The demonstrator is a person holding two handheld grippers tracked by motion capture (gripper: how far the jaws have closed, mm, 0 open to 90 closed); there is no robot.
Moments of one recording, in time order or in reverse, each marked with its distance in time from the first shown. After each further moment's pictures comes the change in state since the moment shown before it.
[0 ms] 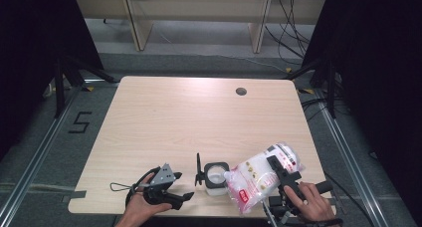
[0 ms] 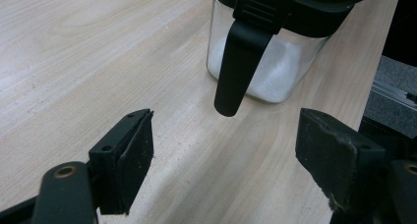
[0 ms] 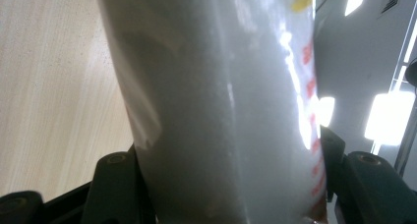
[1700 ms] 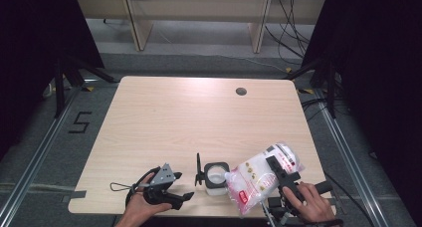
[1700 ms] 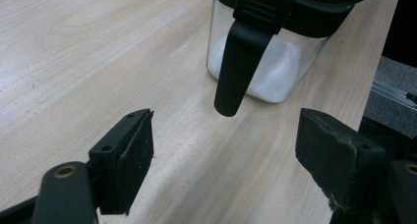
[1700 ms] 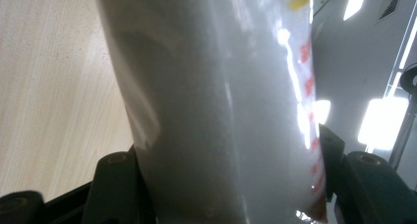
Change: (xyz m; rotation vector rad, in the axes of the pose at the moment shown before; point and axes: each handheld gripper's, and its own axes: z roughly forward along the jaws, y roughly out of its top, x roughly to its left) left arm 0.000 0.000 0.001 -0.016 -0.002 0.016; right arm 0.000 0.002 0.000 -0.009 -0.022 -0.037
